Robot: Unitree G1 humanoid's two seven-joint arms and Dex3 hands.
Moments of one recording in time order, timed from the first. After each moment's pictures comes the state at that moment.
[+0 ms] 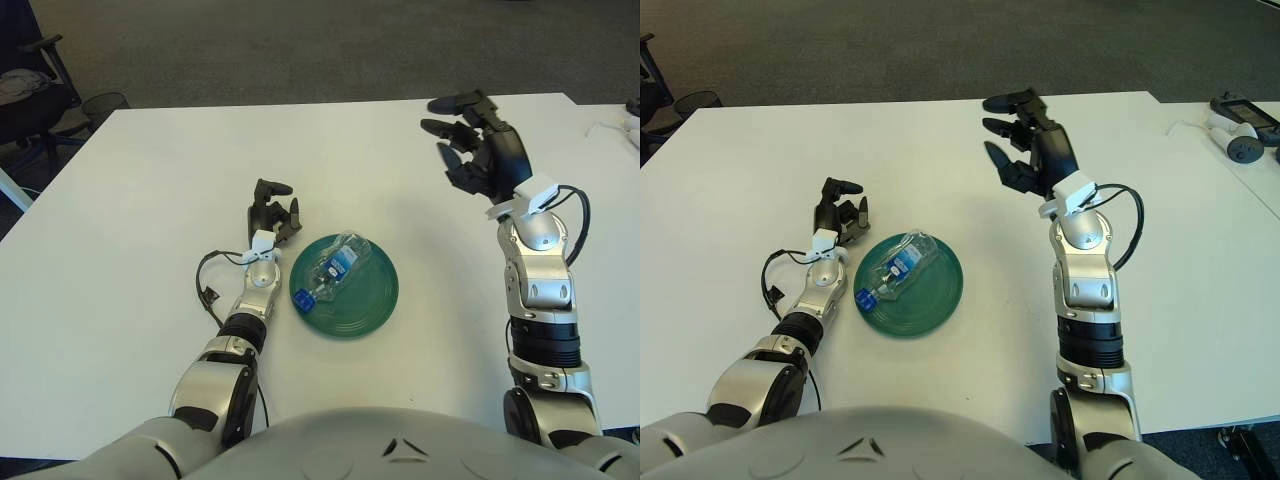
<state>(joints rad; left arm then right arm) -0.37 -0.04 0.03 0.94 0.15 -0.62 0.38 -0.28 -0.13 -0.12 -0.21 -0.03 -0.01 0.18</state>
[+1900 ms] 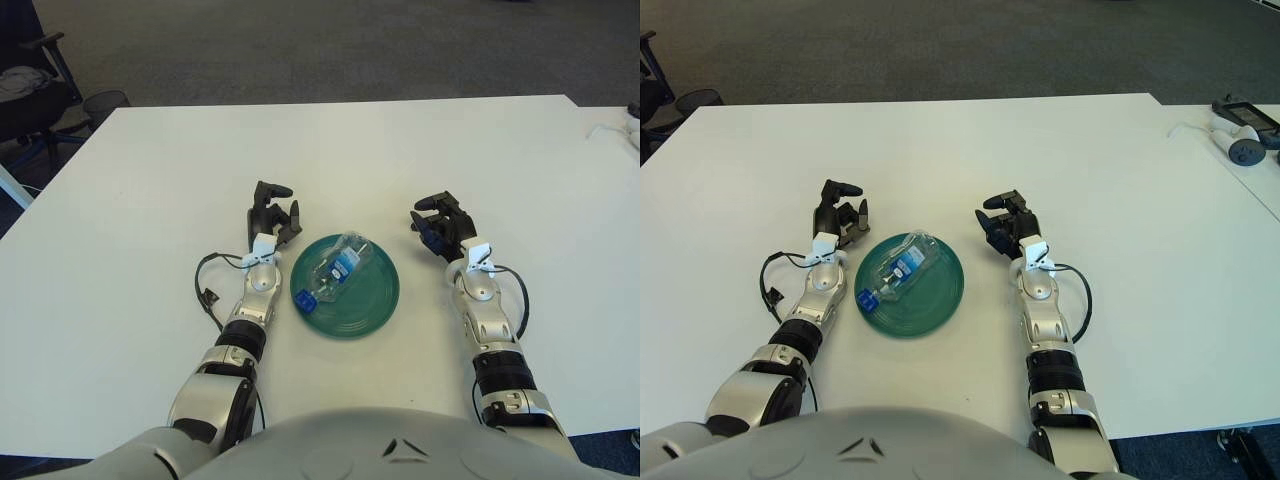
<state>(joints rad) -0.31 -0.04 0.01 0.83 0.18 -0.56 0.39 -0.12 -0.05 -0.03 0.30 -0.09 -0.18 -0.04</state>
